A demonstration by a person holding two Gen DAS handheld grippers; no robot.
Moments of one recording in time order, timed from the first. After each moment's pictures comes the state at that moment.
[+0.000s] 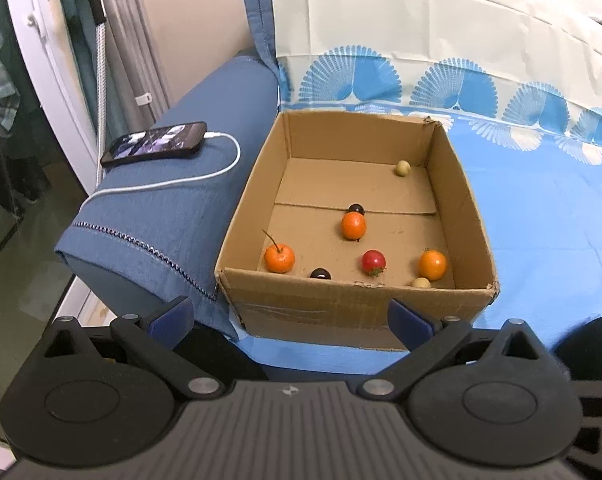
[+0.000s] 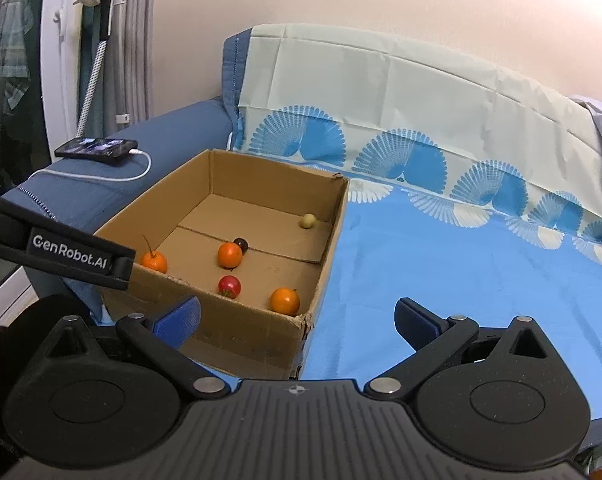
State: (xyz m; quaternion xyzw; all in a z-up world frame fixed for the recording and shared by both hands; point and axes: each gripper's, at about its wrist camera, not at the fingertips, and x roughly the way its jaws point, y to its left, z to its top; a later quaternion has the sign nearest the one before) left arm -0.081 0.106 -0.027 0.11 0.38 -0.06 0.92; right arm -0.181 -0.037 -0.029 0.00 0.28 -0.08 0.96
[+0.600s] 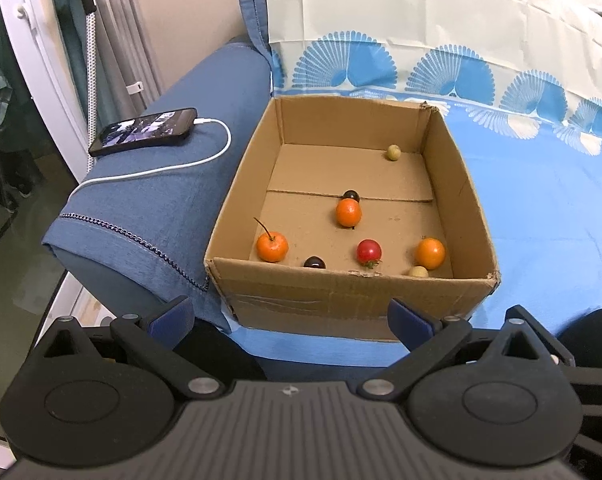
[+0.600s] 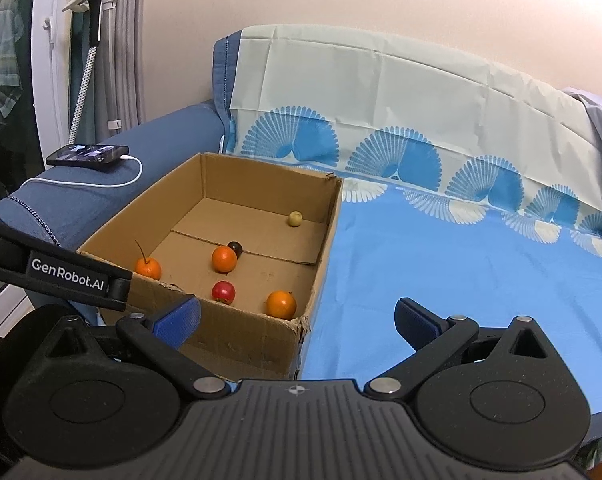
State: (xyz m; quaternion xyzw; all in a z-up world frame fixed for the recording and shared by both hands) left arm -0.074 0.104 -0.037 0.11 0.40 -0.06 0.91; right arm -0.176 -0.042 -0.033 0.00 0.28 -0.08 0.96
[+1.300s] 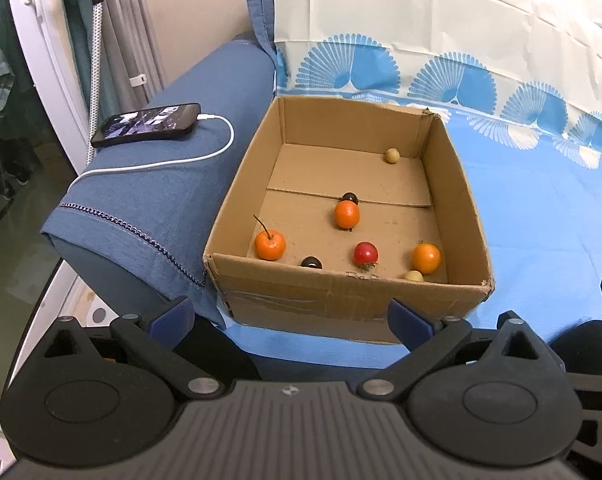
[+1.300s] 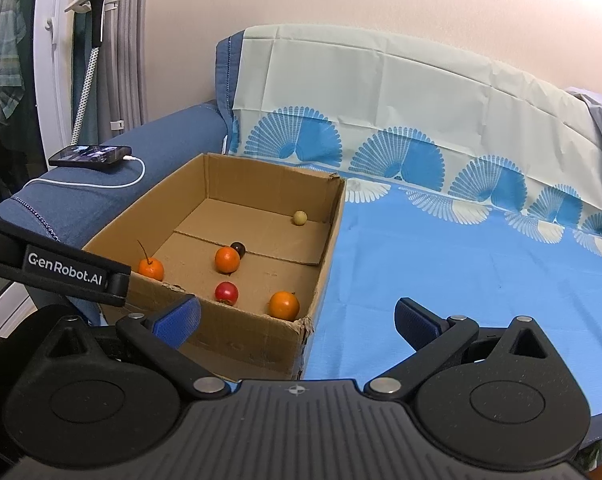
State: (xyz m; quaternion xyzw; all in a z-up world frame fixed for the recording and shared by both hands) left arm -0.075 0.109 -0.033 0.09 0.40 -0.06 0.91; right arm -0.176 -0.041 -0.034 0.00 0.28 -0.08 0.96
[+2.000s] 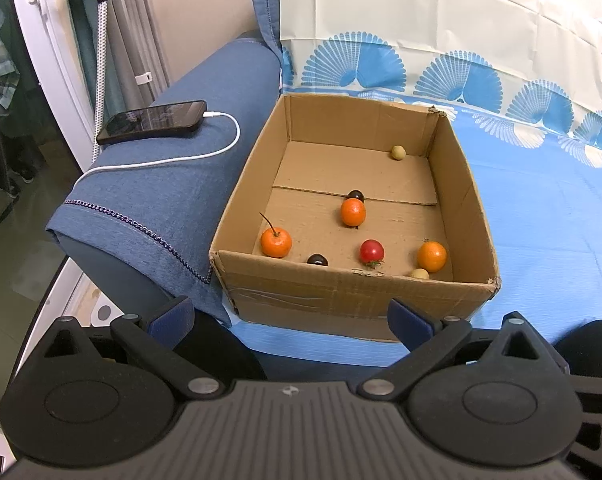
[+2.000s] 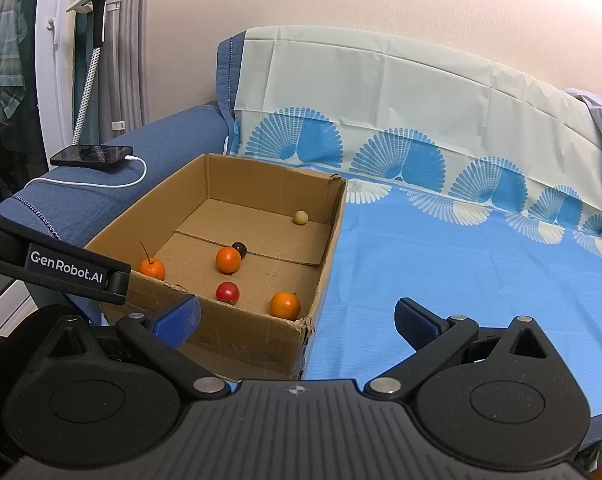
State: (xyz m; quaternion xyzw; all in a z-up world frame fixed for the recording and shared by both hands) left arm -0.076 0.109 -0.034 0.09 0.40 -0.05 0.91; right arm -0.177 -0.040 -0.034 0.00 0.28 -0.08 0.96
